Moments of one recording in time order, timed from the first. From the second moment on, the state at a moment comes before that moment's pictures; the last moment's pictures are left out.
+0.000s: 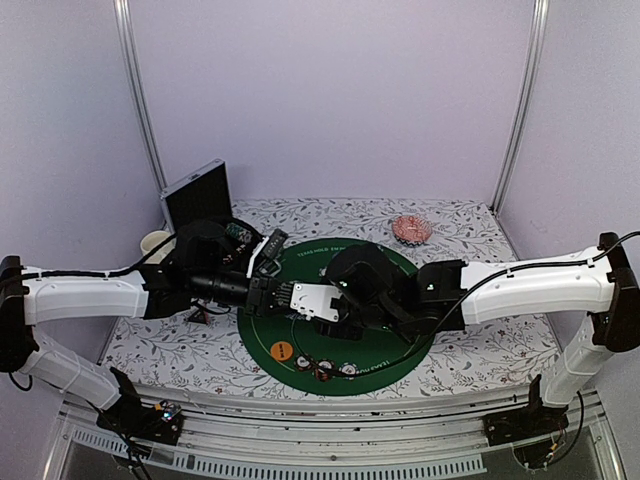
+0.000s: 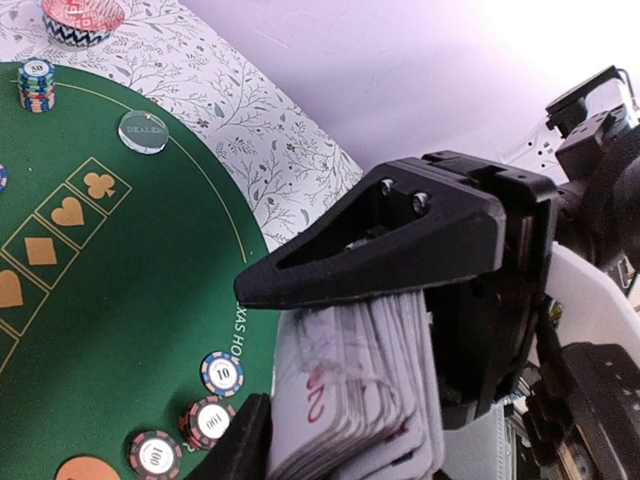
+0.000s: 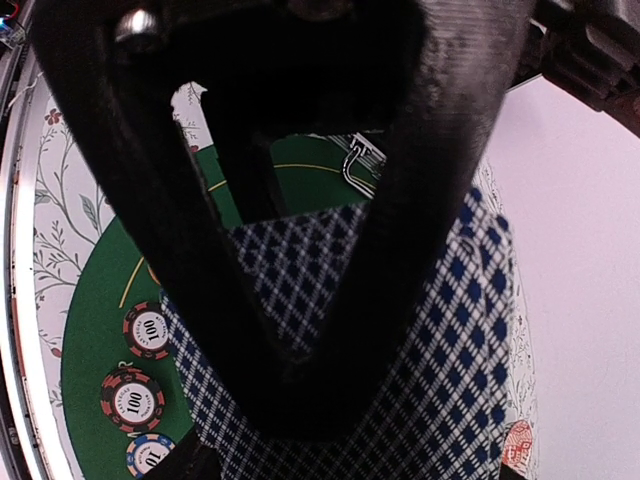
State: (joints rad) left arm -0.79 1.32 0.72 0.21 0.69 -0.51; right arm 1.25 1.64 1.25 -0.29 0.38 -0.50
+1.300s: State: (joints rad) left arm -0.78 1.29 0.79 0.06 0.56 -0.41; right arm 1.24 1.64 1.24 -0.29 0.34 -0.46
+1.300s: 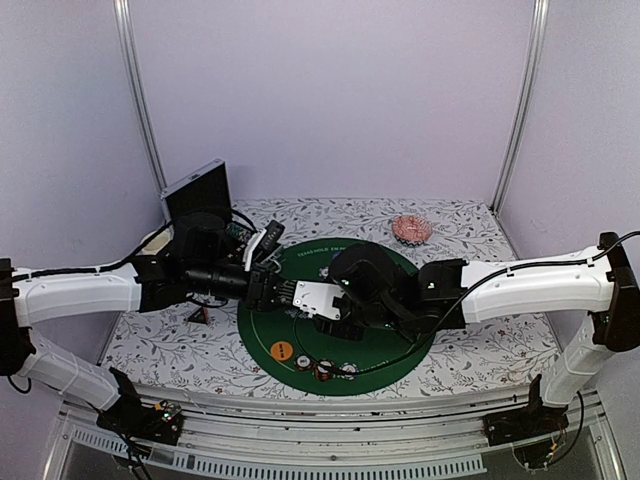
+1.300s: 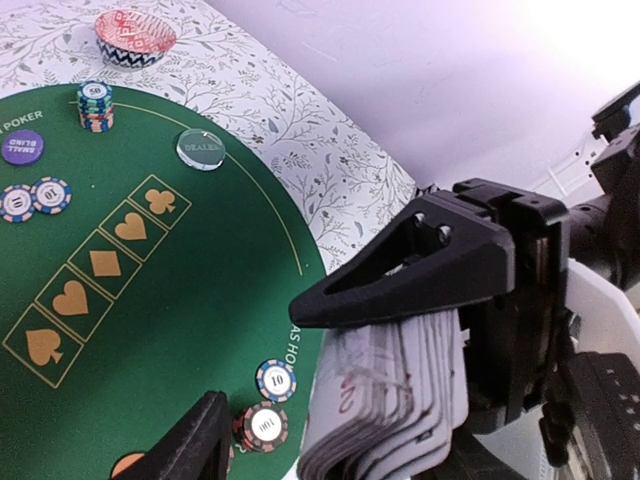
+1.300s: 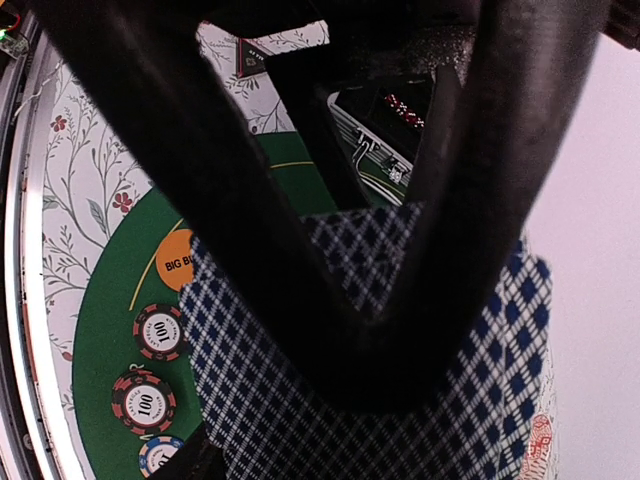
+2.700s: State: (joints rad) left arm -0.79 1.26 0.80 -0.03 0.42 -0.33; right arm 1.22 1.64 1.24 -0.29 0.32 -0.45
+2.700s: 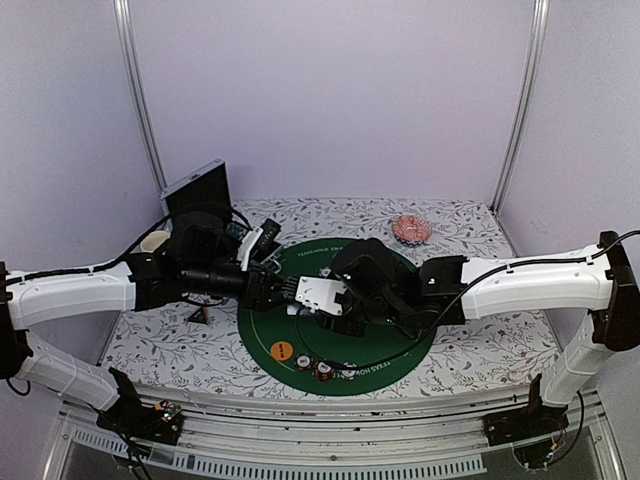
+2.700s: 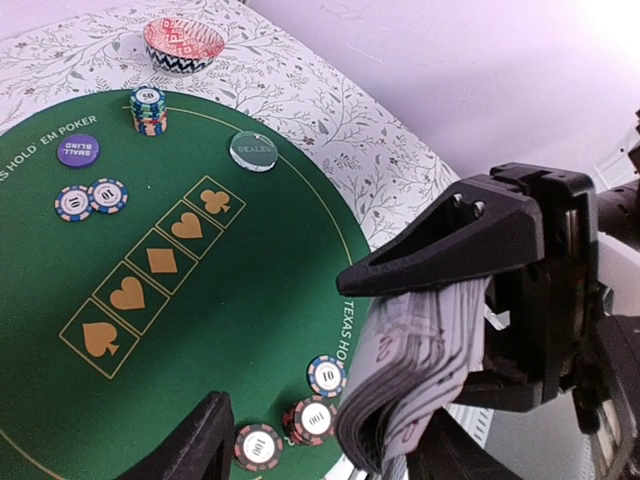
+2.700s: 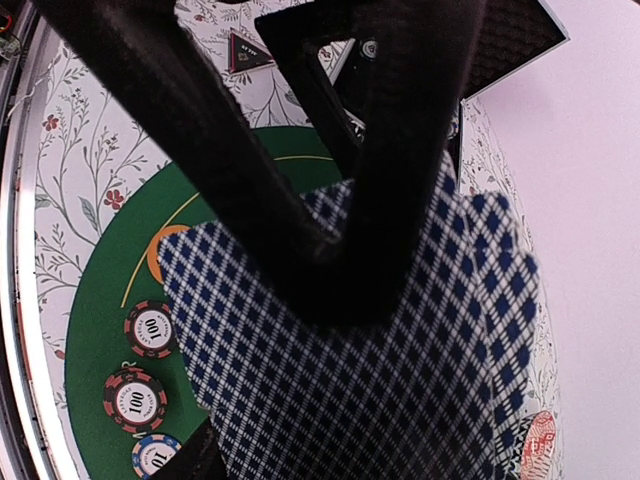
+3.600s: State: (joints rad) left arm -0.79 1.20 0.80 -0.06 0.40 -0.31; right arm 1.21 1.64 1.24 -0.29 0.30 -0.45
